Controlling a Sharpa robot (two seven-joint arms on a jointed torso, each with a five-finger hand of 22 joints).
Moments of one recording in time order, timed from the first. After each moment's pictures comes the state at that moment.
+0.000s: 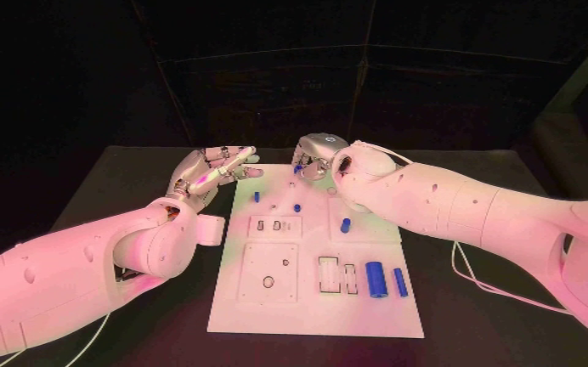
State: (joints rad) left arm 1.16 -0.86 -0.04 1.58 0.04 -0.35 0.57; left_hand 1.32 0.00 0.16 0.10 0.05 0.98 0.21 0.13 0.07 1.06 0.16 0.14 0.07 1.17 0.10 0.23 0.20 0.18 0.91 0.22 0.31 0.13; right arm 1.25 -0.37 -0.02 1.01 -1.57 -0.31 -0.11; right_hand 1.30 0.04 0.35 -0.26 0.15 1.10 0.16 0.07 0.07 1.25 0.08 0.07 0.09 1.47 -0.01 1.24 1.04 0.08 1.38 0.10 1.43 1.28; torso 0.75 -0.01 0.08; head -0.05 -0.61
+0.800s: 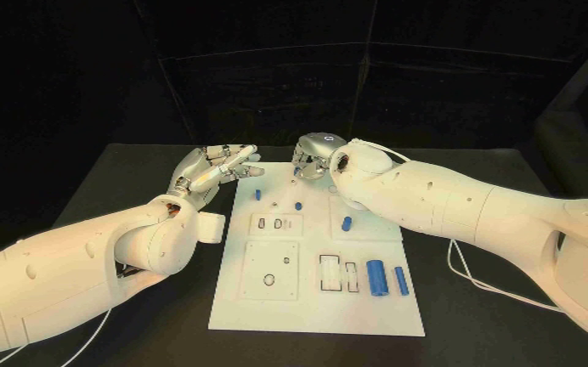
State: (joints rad) left arm 1.16 -0.86 -0.04 1.57 0.04 -0.34 0.56; left_hand 1.32 0.00 0.17 0.09 0.05 0.98 0.21 0.13 0.07 1.06 0.16 0.13 0.07 1.17 0.10 0.22 0.20 0.18 0.91 0.22 0.31 0.13; right arm 1.25 -0.34 -0.03 0.98 -1.58 -0.28 -0.13; right_hand 1.24 -0.03 0.35 -0.21 0.14 0.99 0.18 0.07 0.07 1.10 0.12 0.07 0.06 1.47 0.02 1.21 0.97 0.08 1.33 0.13 1.40 1.21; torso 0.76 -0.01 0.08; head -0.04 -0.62
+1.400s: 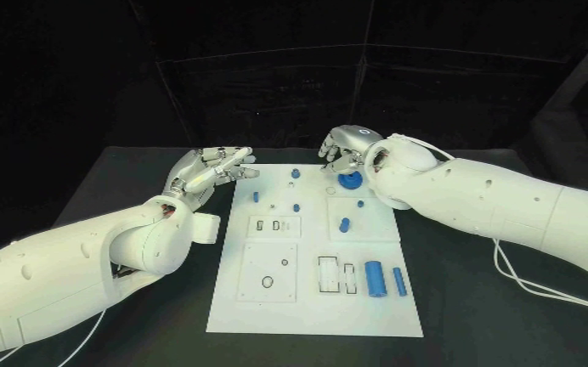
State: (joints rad) left arm 1.16 -0.88 -0.04 1.55 0.04 -0.33 0.54; left_hand 1.32 0.00 0.17 0.09 0.05 0.98 0.21 0.13 0.07 1.06 0.16 0.13 0.07 1.17 0.10 0.22 0.20 0.18 0.91 0.22 0.31 0.13; right arm 1.28 -0.58 -0.02 1.20 -1.53 -0.31 -0.16; right_hand 1.24 -0.06 0.25 -0.14 0.17 0.97 0.18 0.07 0.07 1.16 0.10 0.12 0.09 1.44 0.02 1.12 0.83 0.10 1.26 0.13 1.33 1.09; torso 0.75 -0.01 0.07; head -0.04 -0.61
